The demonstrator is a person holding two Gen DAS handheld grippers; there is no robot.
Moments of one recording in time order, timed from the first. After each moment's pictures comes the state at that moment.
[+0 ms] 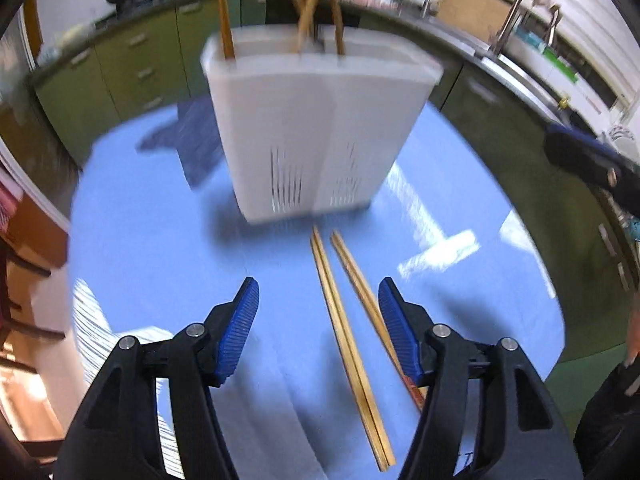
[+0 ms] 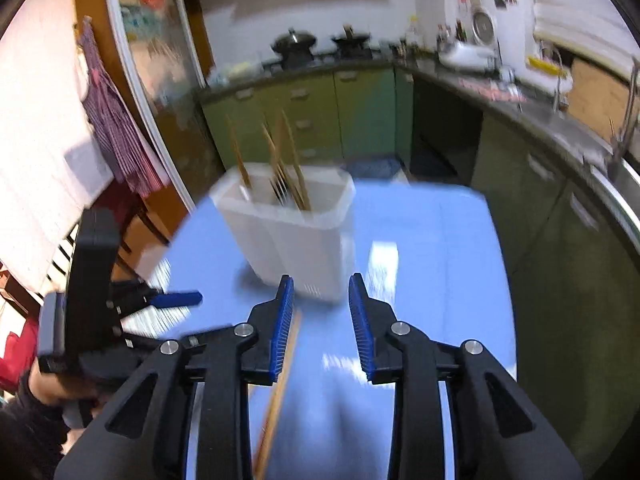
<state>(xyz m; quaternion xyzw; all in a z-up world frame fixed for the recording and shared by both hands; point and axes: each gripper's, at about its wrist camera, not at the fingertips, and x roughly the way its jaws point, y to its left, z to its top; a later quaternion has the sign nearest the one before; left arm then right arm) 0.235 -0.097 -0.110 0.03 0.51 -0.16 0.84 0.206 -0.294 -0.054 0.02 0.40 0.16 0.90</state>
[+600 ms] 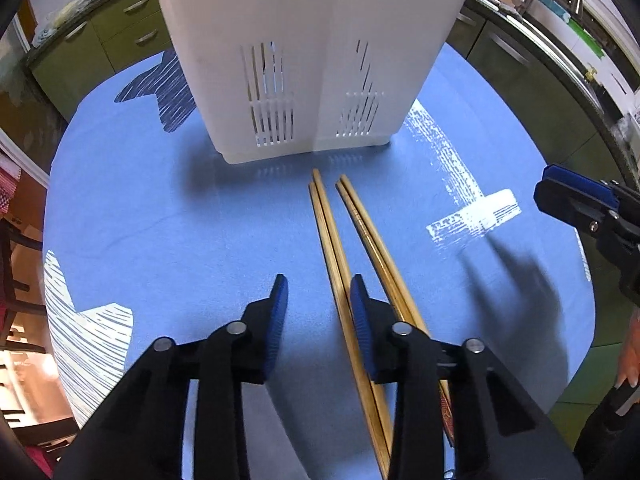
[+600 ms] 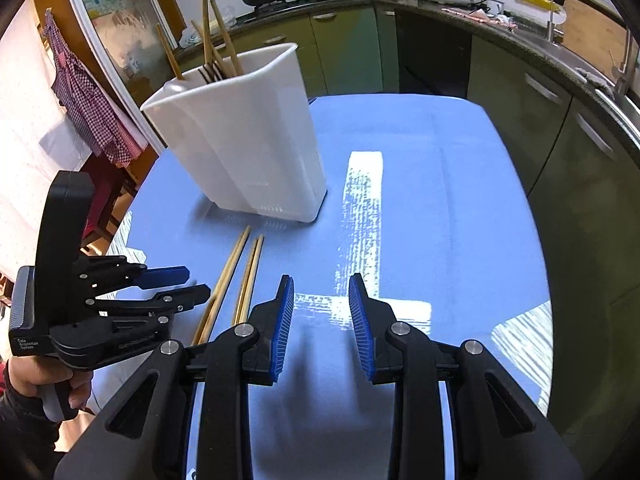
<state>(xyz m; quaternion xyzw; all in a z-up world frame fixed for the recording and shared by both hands) 0.245 -0.113 -0.159 0.06 0.57 -0.13 0.81 0.222 -0.310 -0.140 0.04 0.47 0.15 0.87</state>
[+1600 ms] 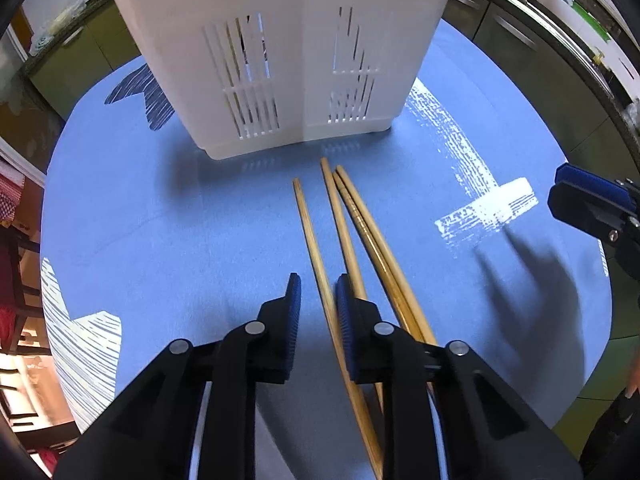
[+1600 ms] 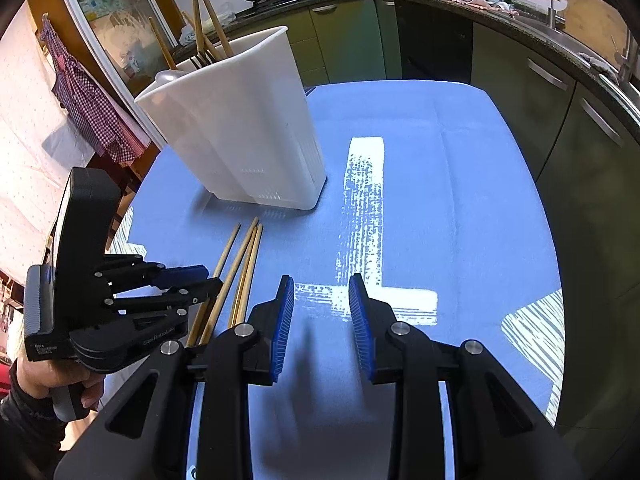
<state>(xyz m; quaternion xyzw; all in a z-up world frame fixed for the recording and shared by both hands) 0.253 -0.135 -0.174 0.08 0.58 -0.12 0.80 0.226 -0.313 -0.152 0.06 0.49 0.16 0.86</state>
